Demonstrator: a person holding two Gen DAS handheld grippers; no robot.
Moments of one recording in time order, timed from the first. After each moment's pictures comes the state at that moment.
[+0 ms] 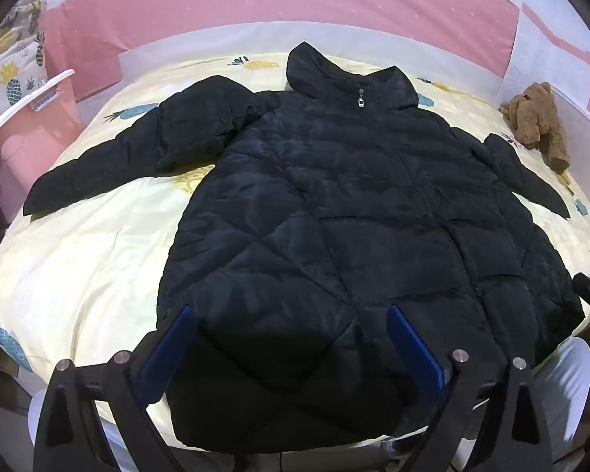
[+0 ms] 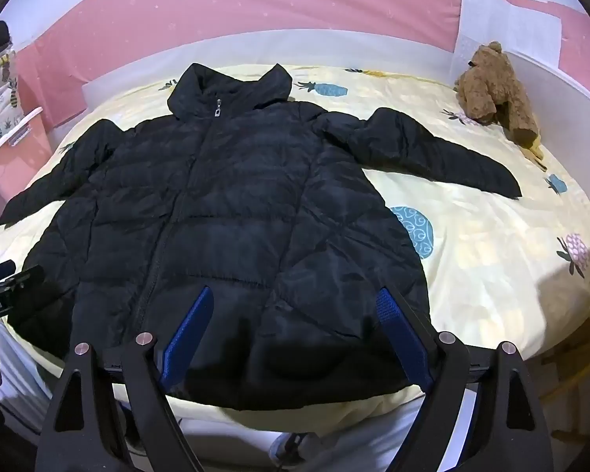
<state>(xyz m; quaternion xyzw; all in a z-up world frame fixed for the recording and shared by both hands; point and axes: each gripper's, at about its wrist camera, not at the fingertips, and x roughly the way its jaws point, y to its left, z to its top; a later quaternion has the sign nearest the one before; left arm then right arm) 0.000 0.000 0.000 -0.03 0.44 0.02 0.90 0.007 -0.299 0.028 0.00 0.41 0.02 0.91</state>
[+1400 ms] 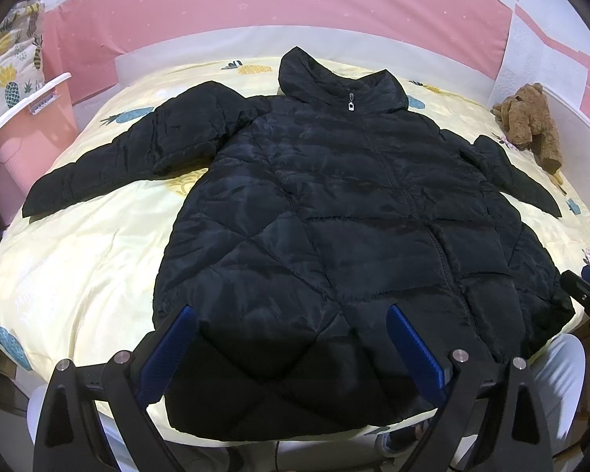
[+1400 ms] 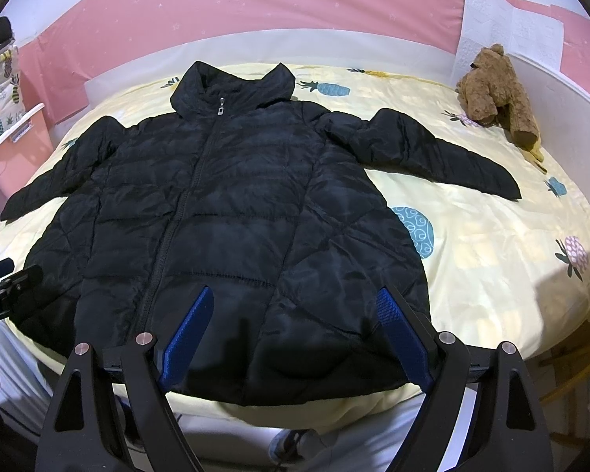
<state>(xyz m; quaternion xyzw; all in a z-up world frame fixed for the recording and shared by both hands) -0.009 -0.010 0.012 -0.04 0.44 0.01 0.90 0.004 -0.296 0.034 0.00 0.40 0.02 0.92</state>
